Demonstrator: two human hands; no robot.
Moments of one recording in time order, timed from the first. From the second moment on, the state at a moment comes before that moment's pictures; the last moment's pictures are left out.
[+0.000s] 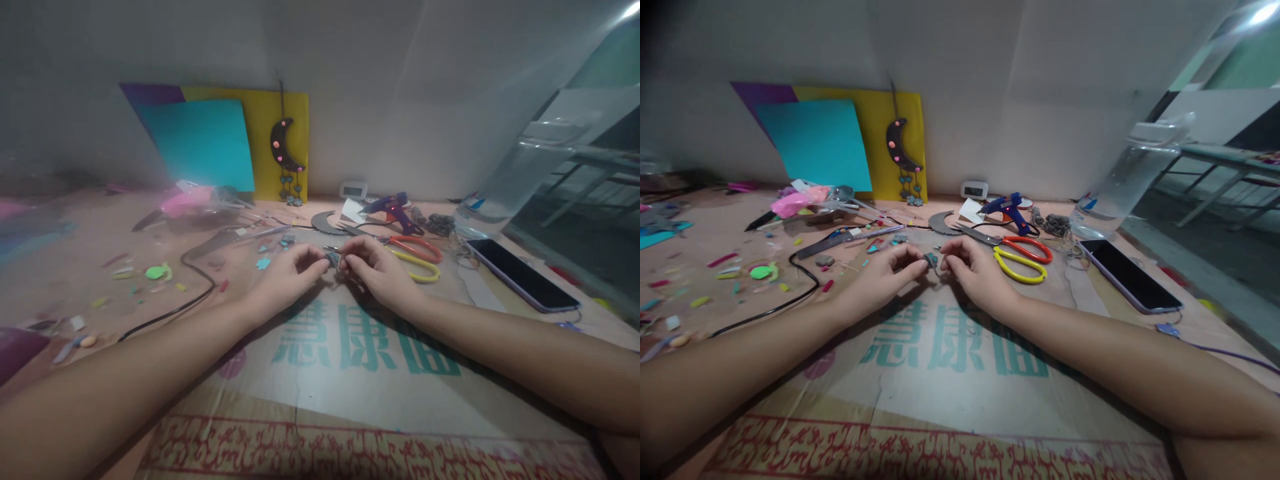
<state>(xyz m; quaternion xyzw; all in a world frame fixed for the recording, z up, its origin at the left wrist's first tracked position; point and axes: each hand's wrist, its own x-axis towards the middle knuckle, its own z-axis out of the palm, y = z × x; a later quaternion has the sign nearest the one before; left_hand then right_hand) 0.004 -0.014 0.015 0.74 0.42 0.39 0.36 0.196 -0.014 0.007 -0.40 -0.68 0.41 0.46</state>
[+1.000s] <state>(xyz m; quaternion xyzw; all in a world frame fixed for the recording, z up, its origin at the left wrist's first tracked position) 0.003 -0.012 0.014 0.74 0.40 0.39 0.39 0.195 -0.017 0.012 -0.44 -0.68 0.45 0.38</state>
